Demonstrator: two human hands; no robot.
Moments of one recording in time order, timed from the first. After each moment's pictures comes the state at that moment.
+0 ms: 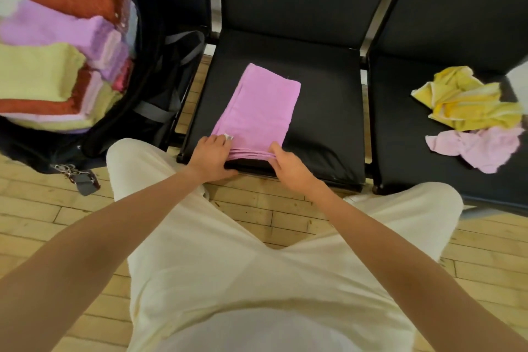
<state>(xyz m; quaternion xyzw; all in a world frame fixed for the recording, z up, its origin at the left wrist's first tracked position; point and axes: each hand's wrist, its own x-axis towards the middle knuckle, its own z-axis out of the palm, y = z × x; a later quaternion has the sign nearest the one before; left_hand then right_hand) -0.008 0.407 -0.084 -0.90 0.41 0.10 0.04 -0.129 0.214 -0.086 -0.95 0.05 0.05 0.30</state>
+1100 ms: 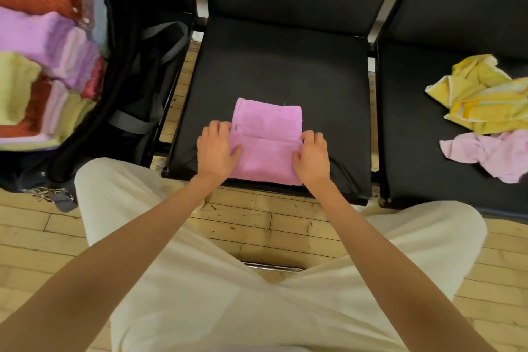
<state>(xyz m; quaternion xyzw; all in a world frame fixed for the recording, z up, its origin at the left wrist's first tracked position) 0.010 0.344 -0.094 -0.95 0.24 0.04 -0.20 -0.096 0.157 -0.098 -0.93 0.30 0.01 0.22</state>
